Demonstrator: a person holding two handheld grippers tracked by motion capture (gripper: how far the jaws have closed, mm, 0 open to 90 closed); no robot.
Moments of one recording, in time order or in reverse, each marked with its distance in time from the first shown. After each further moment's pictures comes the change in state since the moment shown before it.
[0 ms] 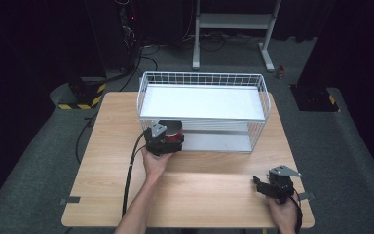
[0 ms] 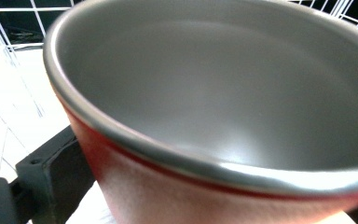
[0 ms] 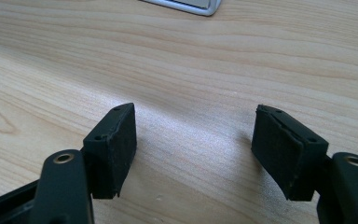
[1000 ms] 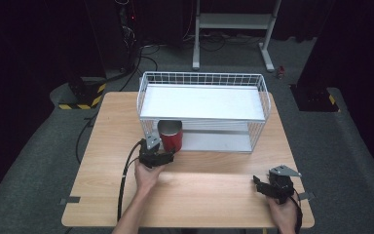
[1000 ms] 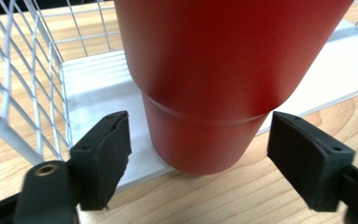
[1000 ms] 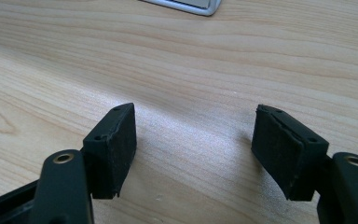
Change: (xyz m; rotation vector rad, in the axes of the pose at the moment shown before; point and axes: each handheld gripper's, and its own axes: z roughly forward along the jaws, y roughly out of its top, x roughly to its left) left arm 0.002 -0.031 -0.024 0.102 0.035 0.044; right arm 0.000 0.000 0.000 0.000 0.002 -0.002
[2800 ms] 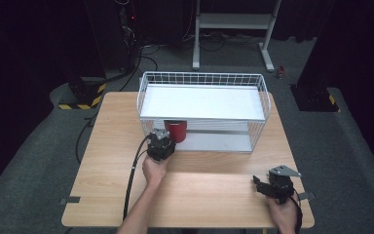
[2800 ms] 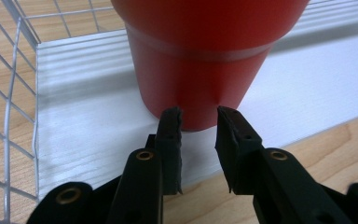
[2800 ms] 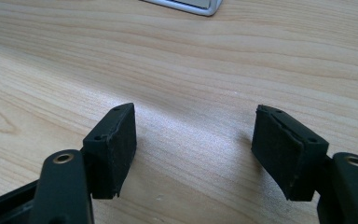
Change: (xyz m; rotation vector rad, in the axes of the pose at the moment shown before) left arm -0.006 0.013 0.034 0.096 0.034 -0.051; right arm 0.000 0.000 0.000 0.000 -0.001 0.000
